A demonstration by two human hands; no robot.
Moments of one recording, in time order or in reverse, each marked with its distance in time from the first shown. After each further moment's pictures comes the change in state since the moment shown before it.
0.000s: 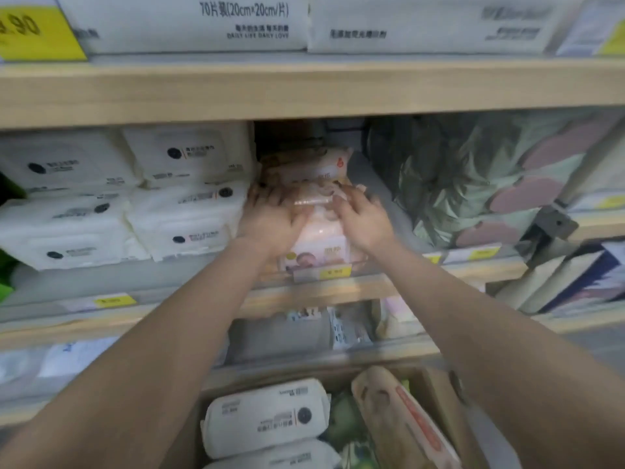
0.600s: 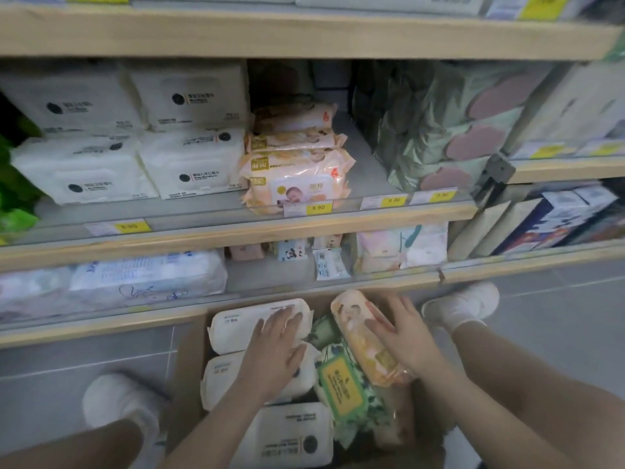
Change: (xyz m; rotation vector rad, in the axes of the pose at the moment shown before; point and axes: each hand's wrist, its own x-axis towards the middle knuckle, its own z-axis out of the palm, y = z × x) left_hand -0.286 0.042 0.132 -0.182 -0.308 0.093; right_hand -0.266 0.136 -0.022 -0.179 -0.199 0.062
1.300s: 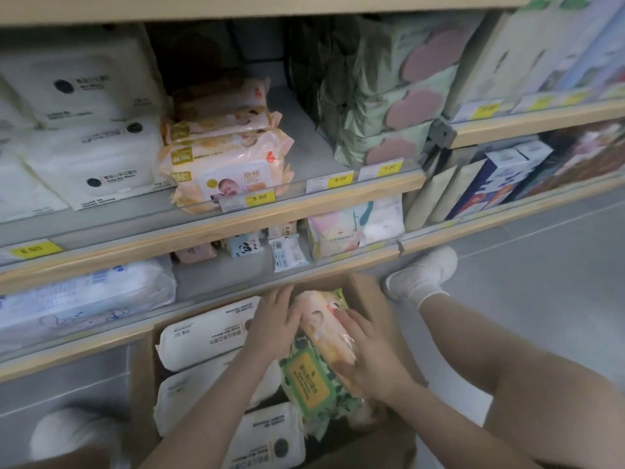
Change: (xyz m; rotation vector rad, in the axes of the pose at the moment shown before) left_hand 0.070 0.059 0.003 -0.397 -0.054 -0.059; right_hand -0.046 0.035 0.030 -0.026 -0.160 -0.061
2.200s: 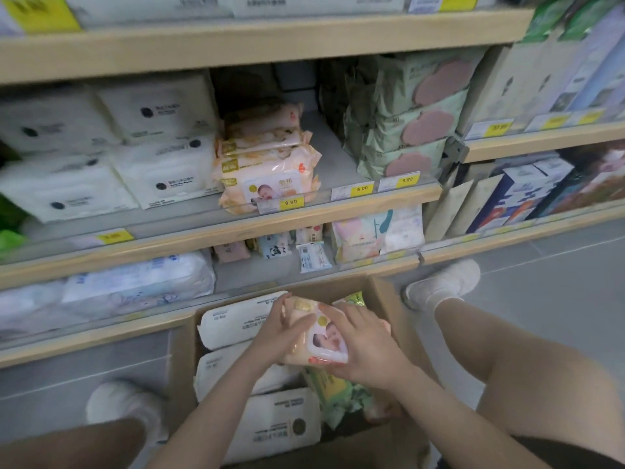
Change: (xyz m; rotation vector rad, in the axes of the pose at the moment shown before) left_hand -0.070 0.014 -0.037 -0.829 -0.051 -0.307; right_hand 0.002 -0.036 -0.004 -0.292 0.164 -0.399
